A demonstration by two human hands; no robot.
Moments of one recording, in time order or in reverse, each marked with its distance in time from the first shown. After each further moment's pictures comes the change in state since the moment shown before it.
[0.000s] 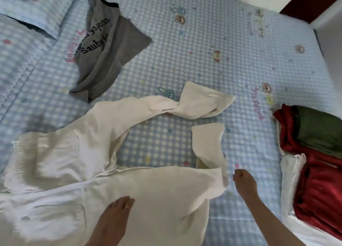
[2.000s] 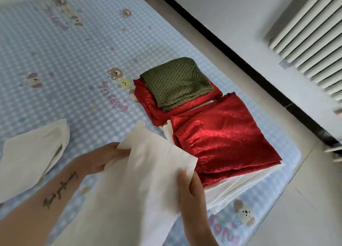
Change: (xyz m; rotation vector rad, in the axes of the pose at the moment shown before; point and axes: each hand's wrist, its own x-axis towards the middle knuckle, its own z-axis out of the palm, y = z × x) left_hand 0.396 0.362 -0.073 -0.936 -0.940 -0.016; right_hand 0.050 0.087 -0.178 0.950 0.194 -0.082
